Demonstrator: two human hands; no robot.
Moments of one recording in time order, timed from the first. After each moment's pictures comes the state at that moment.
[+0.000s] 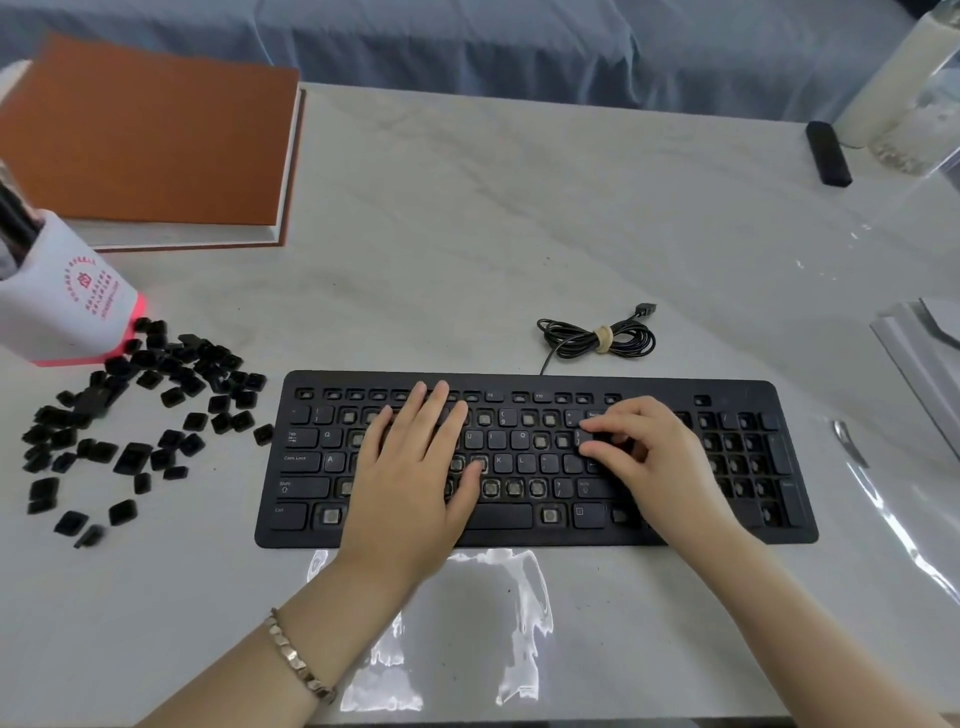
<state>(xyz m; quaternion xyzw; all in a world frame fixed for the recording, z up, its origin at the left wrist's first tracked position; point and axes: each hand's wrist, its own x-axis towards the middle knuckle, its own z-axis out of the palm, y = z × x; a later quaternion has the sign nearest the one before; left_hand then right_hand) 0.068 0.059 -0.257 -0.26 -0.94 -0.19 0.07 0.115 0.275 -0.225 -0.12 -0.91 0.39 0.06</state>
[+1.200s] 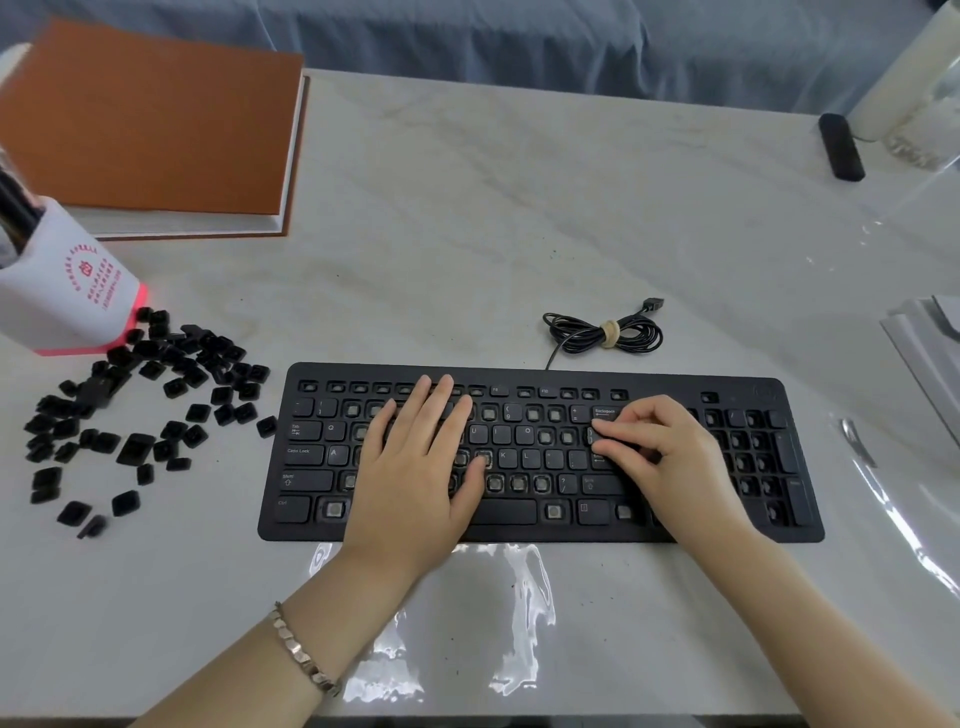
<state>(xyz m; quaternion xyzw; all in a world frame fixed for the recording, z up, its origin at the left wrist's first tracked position) 0.067 0.059 -0.259 -0.26 -0.94 -0.19 0.08 0.120 0.280 -0.232 -0.10 -0.92 0.37 0.10</state>
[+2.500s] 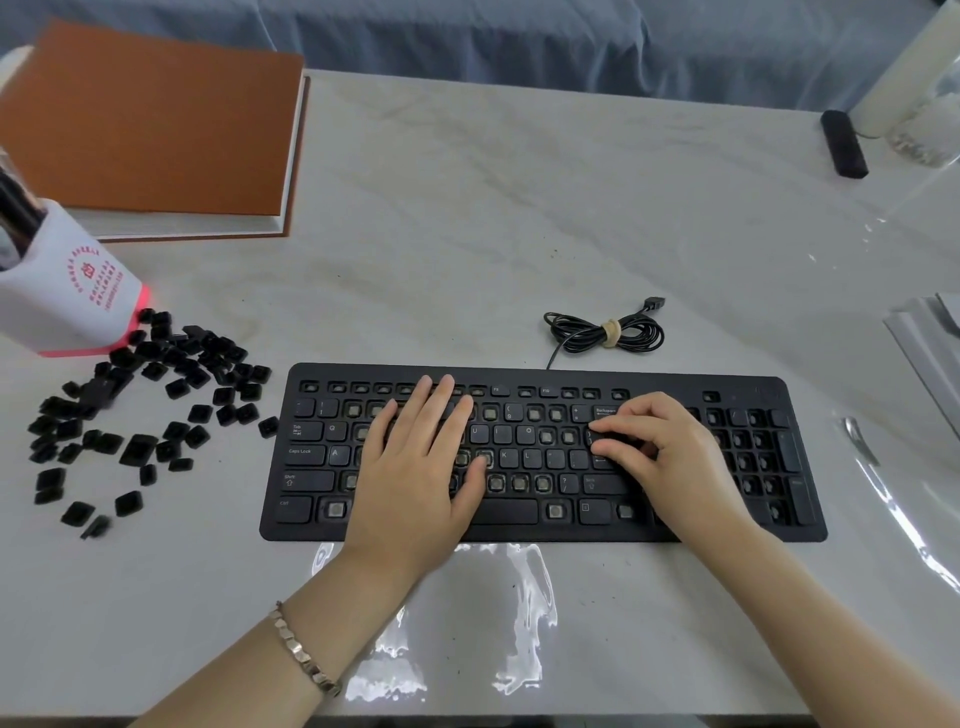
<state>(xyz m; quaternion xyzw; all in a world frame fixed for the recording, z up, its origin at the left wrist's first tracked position) 0.067 0.059 -0.258 -0.27 -0.94 -0.19 0.08 0.117 0.283 -0.230 -0.12 -0.93 0.35 0.05</state>
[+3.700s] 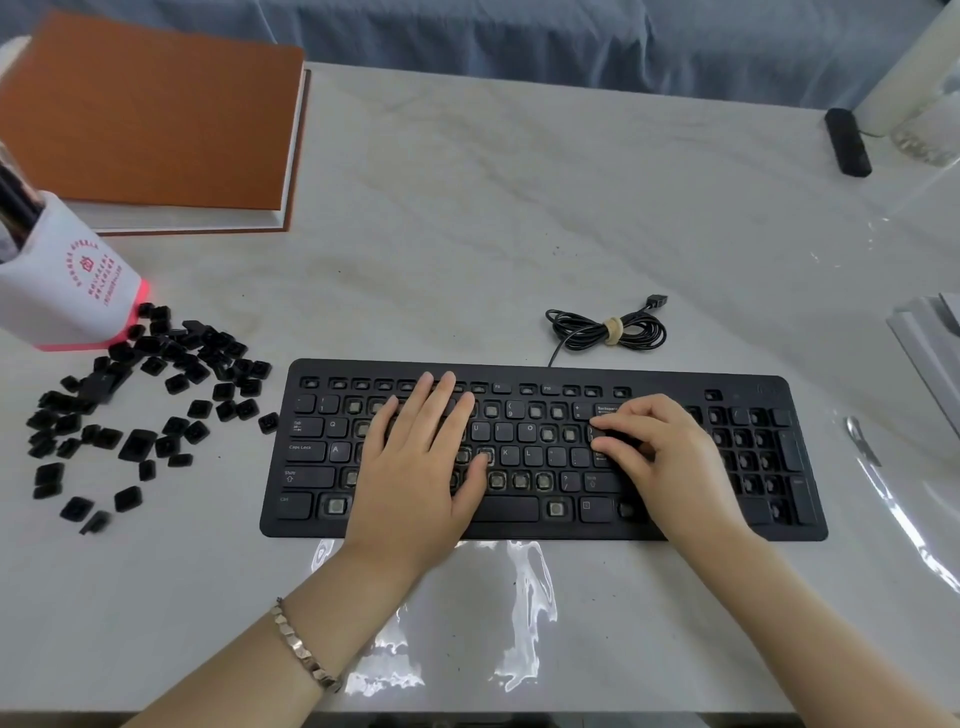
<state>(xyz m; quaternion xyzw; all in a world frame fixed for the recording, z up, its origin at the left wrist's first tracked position) 0.067 0.060 -0.258 -0.26 -0.94 -0.19 0.09 0.118 0.275 -0.232 -0.12 -0.94 0.30 0.10</state>
